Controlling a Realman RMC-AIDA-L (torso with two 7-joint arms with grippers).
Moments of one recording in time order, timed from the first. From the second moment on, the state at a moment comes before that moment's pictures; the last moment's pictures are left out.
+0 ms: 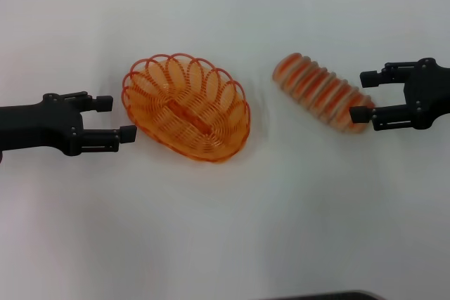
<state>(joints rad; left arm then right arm) -0.47 -2.09 0.63 0.77 2.20 1.63 -1.52 0.45 2.06 -0.50 -0.90 -2.29 -1.76 1.44</state>
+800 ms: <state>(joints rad) -0.51 -2.09 0.59 0.76 2.12 1.62 -1.67 0.46 2.06 -0.50 -0.90 -2.29 -1.76 1.45</state>
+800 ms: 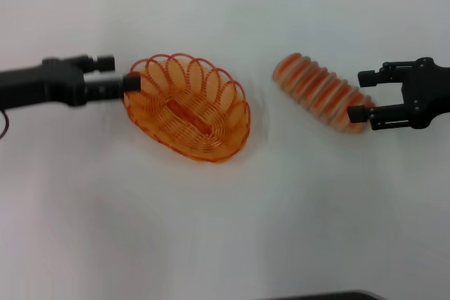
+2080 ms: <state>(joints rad) -0.78 -2.09 0.90 0.90 2.52 1.31 -2.27 0.49 2.05 -0.55 -0.91 -2.29 -1.79 1.50</state>
